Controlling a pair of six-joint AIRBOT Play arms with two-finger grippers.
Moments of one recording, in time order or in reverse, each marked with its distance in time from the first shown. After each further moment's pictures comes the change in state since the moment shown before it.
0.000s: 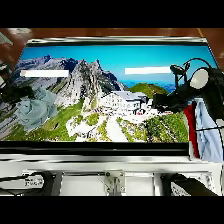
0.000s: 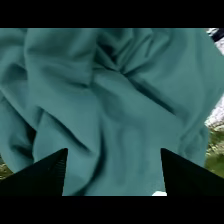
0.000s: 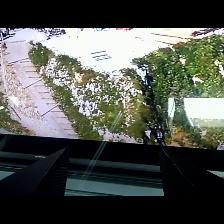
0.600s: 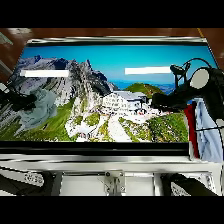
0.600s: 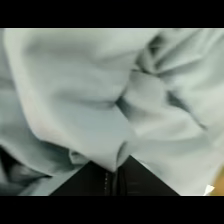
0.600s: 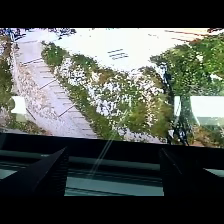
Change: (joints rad) left arm 0.089 -0.182 0.035 -0.226 -0.010 0.094; right arm 0.000 0.000 0.000 0.015 0.001 0.012
